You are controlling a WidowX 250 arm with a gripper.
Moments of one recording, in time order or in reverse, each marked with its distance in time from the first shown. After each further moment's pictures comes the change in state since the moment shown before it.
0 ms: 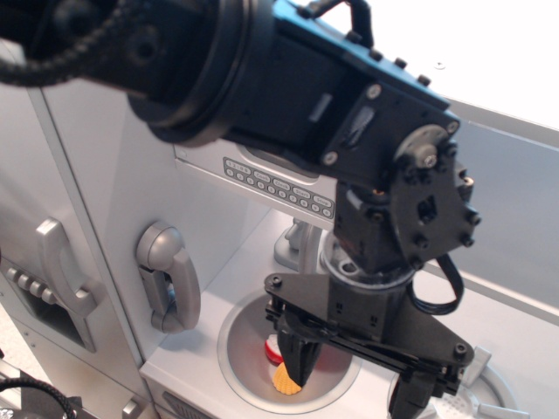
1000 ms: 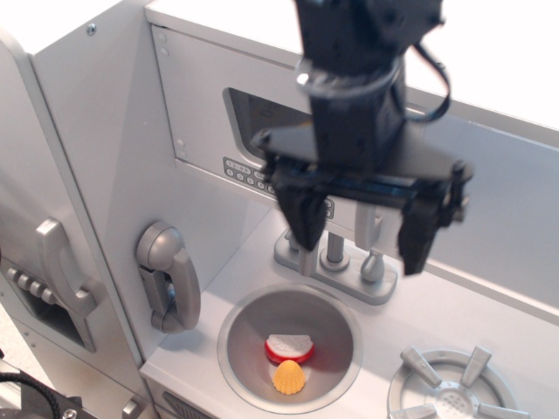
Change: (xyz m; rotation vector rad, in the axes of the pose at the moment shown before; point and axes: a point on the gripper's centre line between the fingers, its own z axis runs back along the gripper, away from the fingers) arm 0.050 0.016 0.065 -0.106 -0.088 0.024
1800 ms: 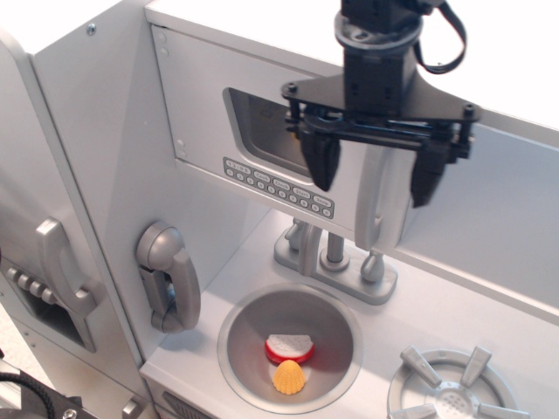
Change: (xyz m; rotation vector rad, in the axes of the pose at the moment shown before) arm 0.049 0.016 -0.008 0.093 -0.090 0.094
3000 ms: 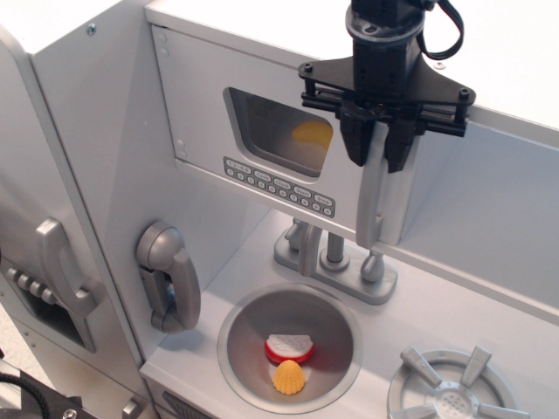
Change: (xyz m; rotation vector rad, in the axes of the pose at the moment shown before) arm 0.035 0.000 -0.017 -0.006 -0.064 -0.067
